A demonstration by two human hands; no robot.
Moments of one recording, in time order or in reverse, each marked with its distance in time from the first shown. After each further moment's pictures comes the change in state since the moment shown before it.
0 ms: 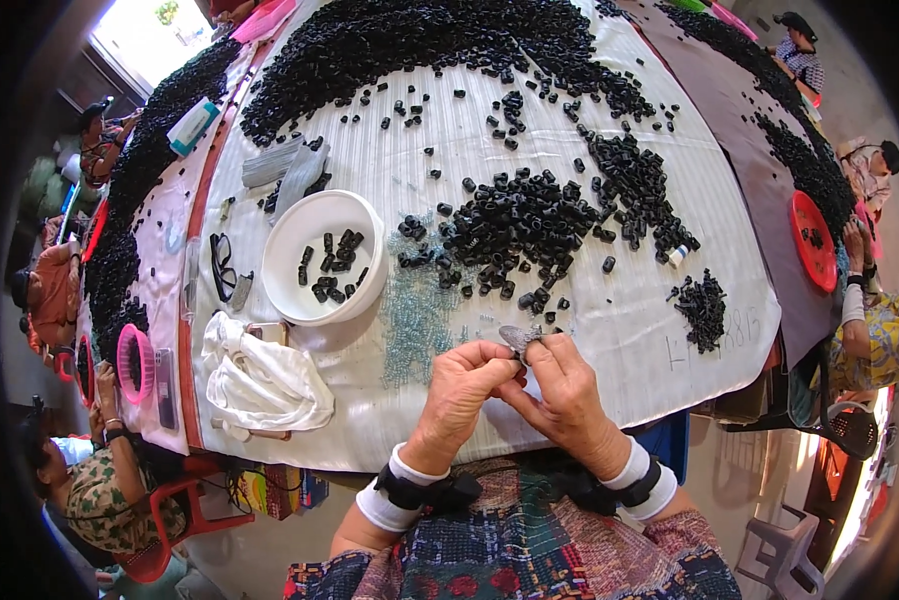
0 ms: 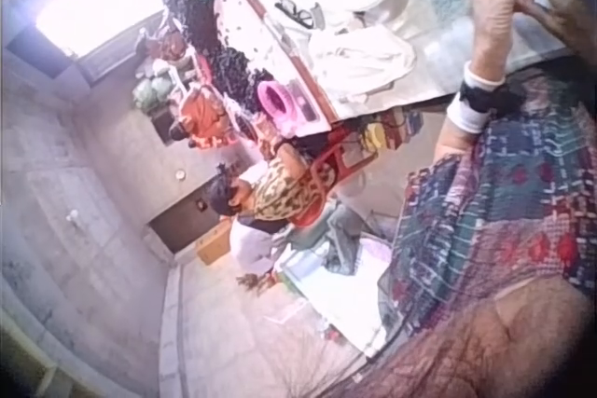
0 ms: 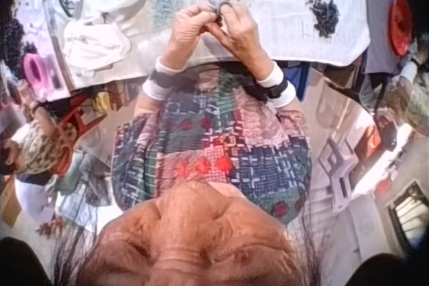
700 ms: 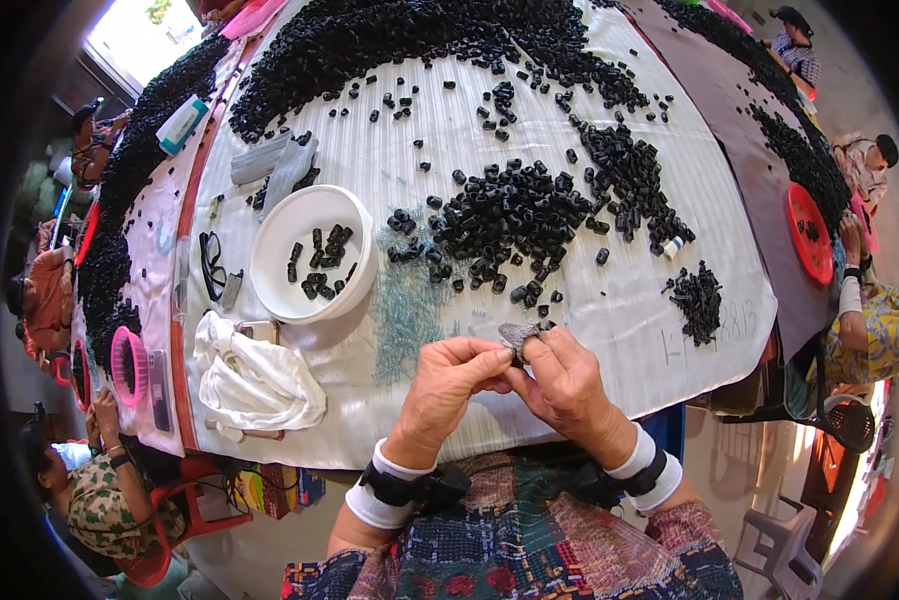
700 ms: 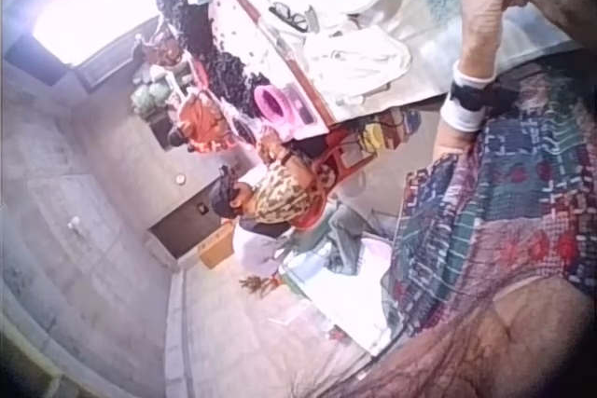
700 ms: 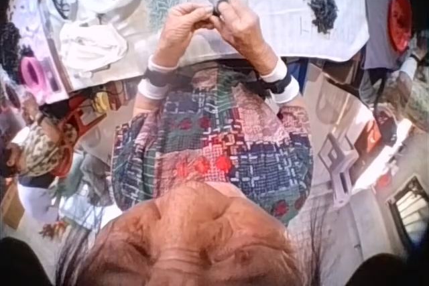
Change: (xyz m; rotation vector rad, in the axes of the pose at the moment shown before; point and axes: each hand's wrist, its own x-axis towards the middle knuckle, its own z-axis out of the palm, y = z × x) left_hand 0.003 0.010 -0.009 0.039 -0.130 -0.027; right_hand 0.006 0.009 -0.006 -0.072 -0.002 -0.135
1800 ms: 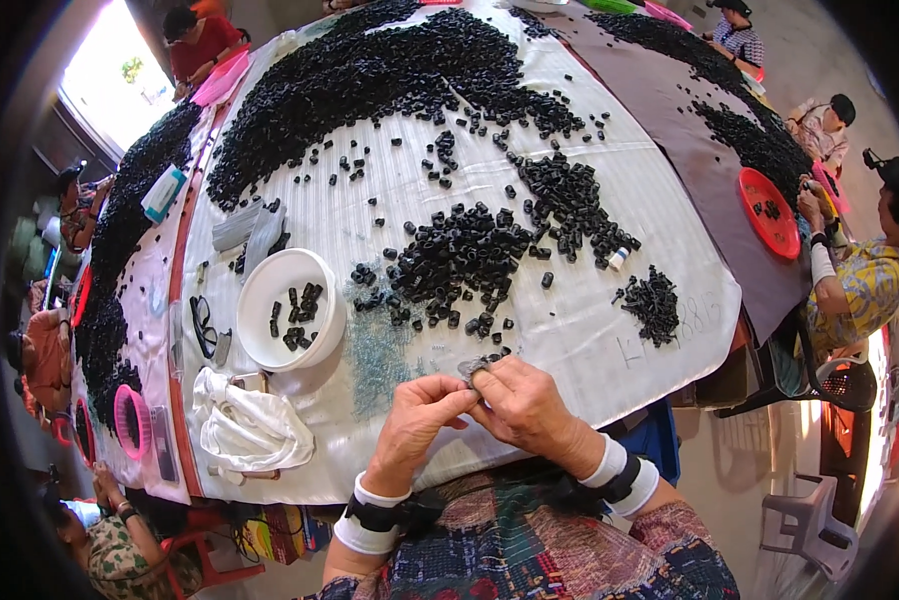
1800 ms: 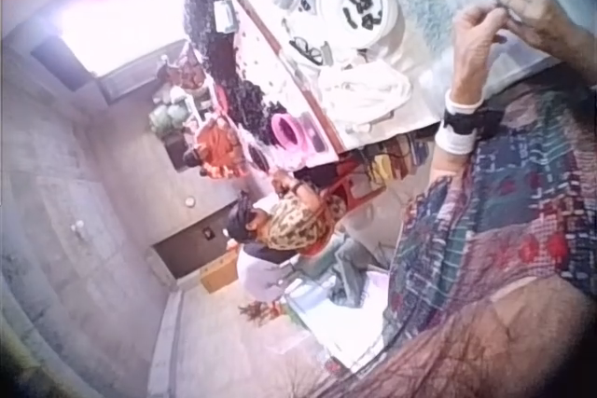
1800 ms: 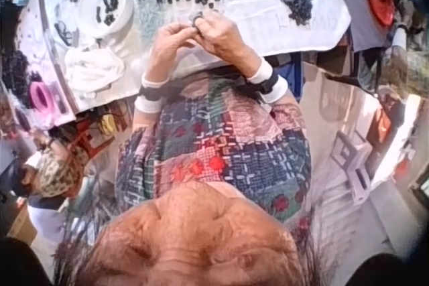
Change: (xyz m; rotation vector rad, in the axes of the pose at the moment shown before) left_hand -0.011 0.005 0.012 0.312 0.016 -0.056; right_hand -0.013 0.000 -0.009 -0.002 -0.086 0.016
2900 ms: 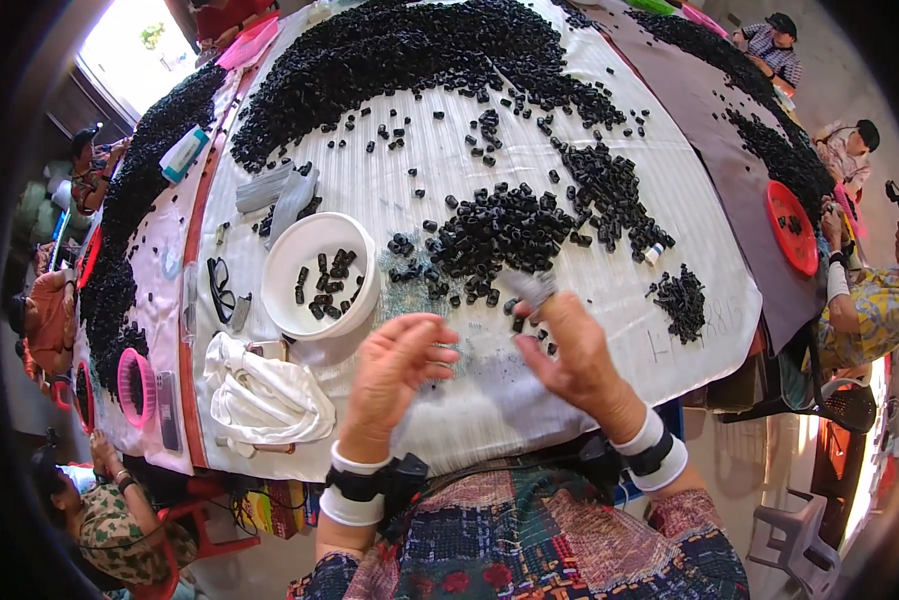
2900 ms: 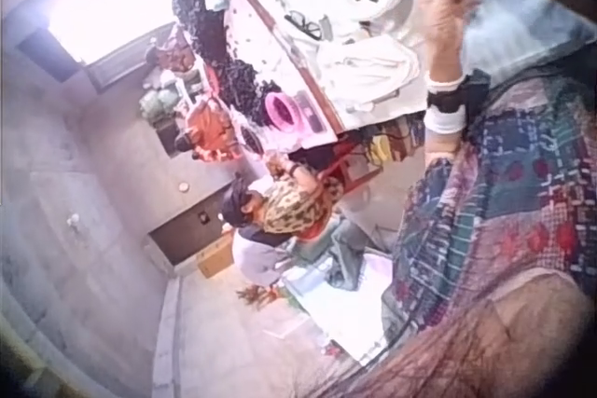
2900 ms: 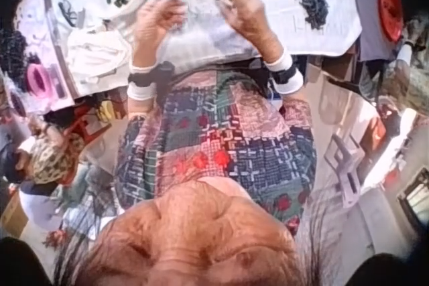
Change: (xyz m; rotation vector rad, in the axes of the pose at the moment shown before) left_hand 0.002 0.032 -0.049 -0.379 0.083 0.223; right_hand 0.035 0.016 -0.010 0.090 0.182 -0.014
